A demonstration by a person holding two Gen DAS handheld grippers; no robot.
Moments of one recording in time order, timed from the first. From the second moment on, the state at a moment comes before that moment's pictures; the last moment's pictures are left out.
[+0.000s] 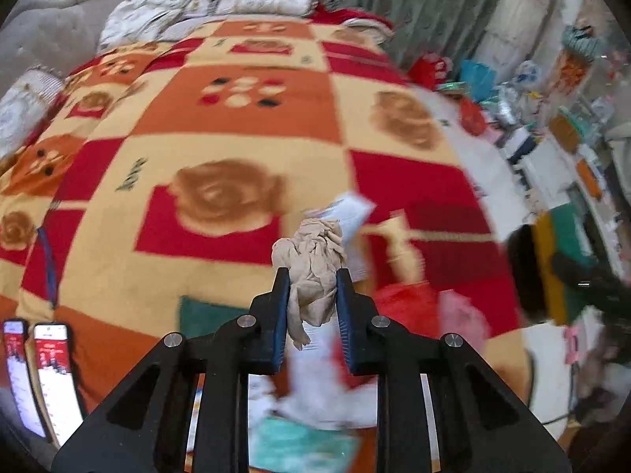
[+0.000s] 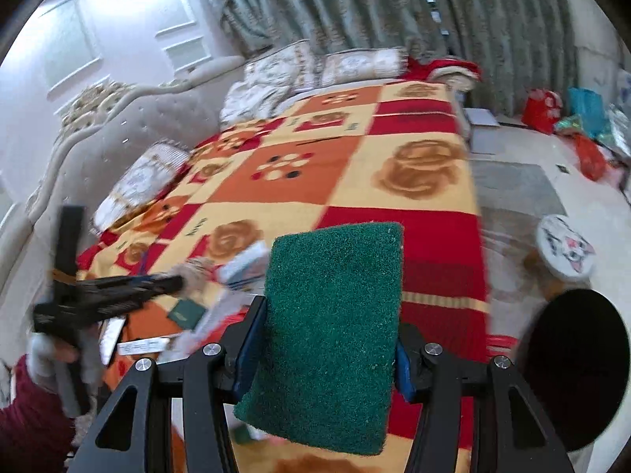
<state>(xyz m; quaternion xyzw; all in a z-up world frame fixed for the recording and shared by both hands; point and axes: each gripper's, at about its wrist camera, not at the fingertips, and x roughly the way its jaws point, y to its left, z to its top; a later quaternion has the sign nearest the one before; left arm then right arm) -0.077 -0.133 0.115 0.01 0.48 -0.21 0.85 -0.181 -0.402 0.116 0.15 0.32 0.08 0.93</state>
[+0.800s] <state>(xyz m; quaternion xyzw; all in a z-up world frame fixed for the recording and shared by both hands) -0.136 -0.426 0.103 0.02 0.51 -0.42 0.75 -0.249 -0.619 0.041 0.28 0.33 -0.10 0.90</state>
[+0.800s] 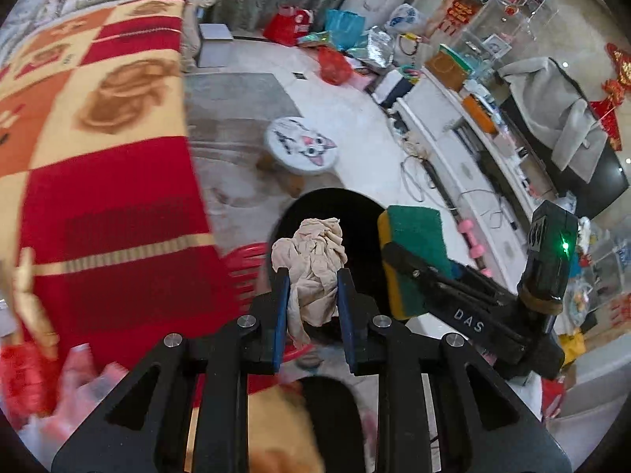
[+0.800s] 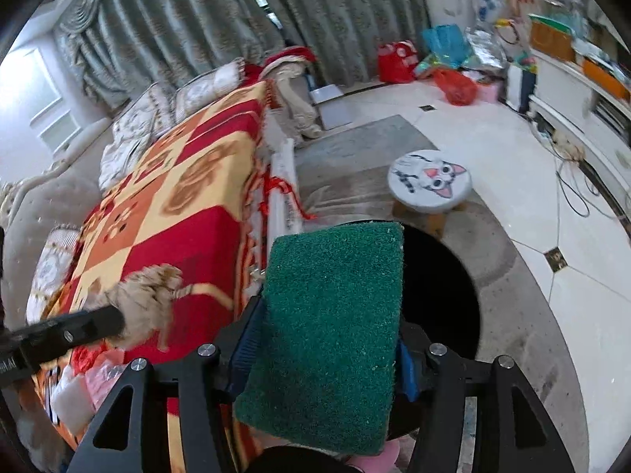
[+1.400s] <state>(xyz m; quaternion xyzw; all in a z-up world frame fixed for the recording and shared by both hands) -0.149 -0.385 0.108 0.06 0.48 -0.34 0.80 -0.253 -0.576 0.048 0.25 0.31 -0.08 0.91</state>
